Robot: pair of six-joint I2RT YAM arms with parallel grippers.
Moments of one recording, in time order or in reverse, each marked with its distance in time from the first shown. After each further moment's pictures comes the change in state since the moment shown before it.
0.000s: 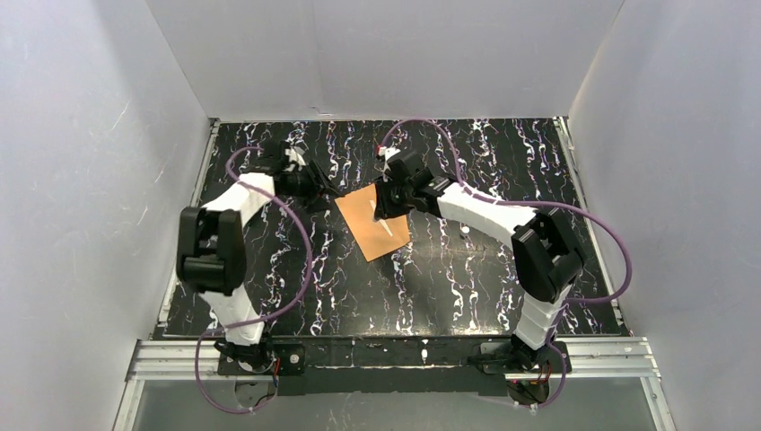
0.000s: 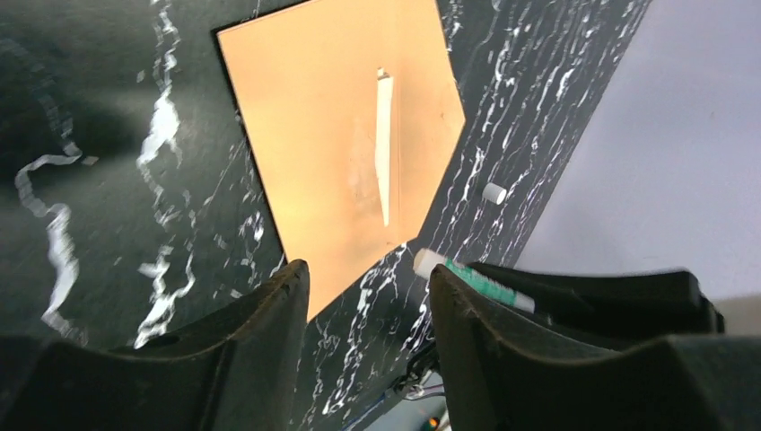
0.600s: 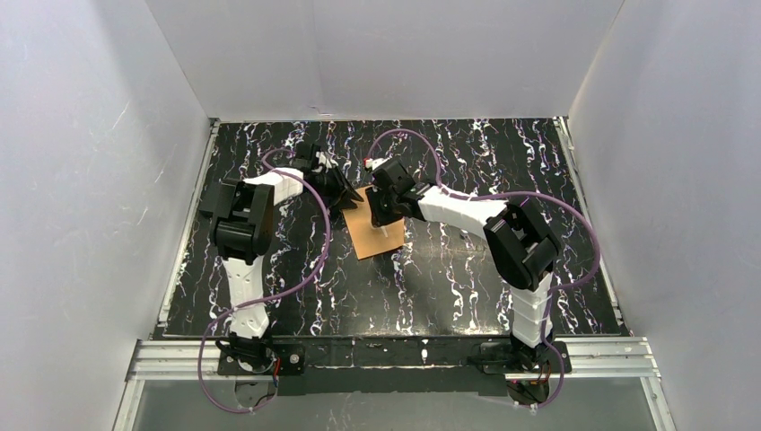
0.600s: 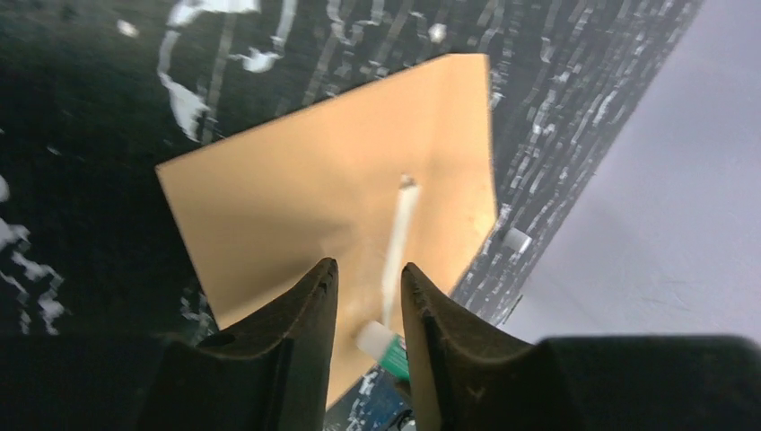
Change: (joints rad) left arm -0.128 0.383 0.185 0.144 0.013 -0.082; right arm 0.042 0.166 0.048 0.012 0.101 -0.054
